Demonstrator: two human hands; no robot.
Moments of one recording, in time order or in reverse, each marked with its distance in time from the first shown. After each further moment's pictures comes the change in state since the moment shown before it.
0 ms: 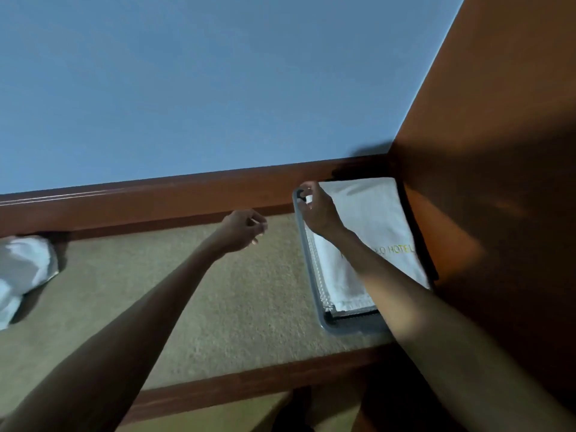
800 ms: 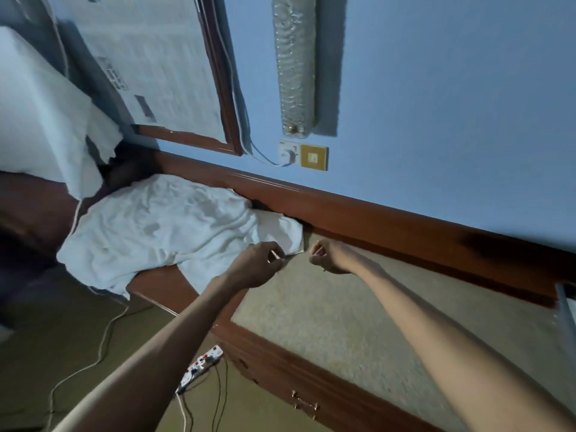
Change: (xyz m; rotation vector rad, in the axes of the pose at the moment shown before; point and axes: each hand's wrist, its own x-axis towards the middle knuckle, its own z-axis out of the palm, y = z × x) left_hand -0.391 -0.313 -0.281 0.184 0.517 -0.289; right_hand -0.147 -0.399 0.392 -0.339 -0.776 -0.386
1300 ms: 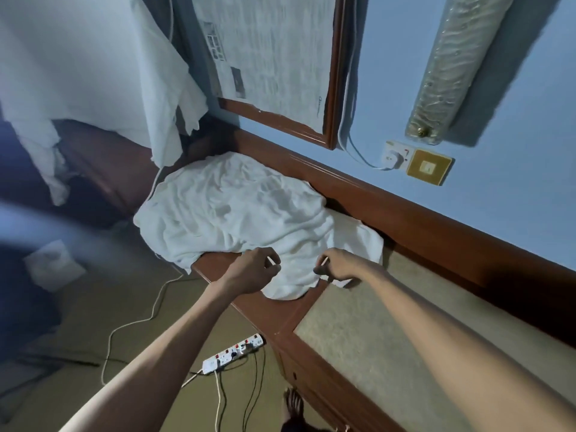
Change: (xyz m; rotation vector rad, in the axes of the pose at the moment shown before) left_hand 0.004 -0.209 -0.074 -0.067 0.041 -0.281; right_hand 0.151 -0.146 0.098 -0.068 -0.353 -0.062
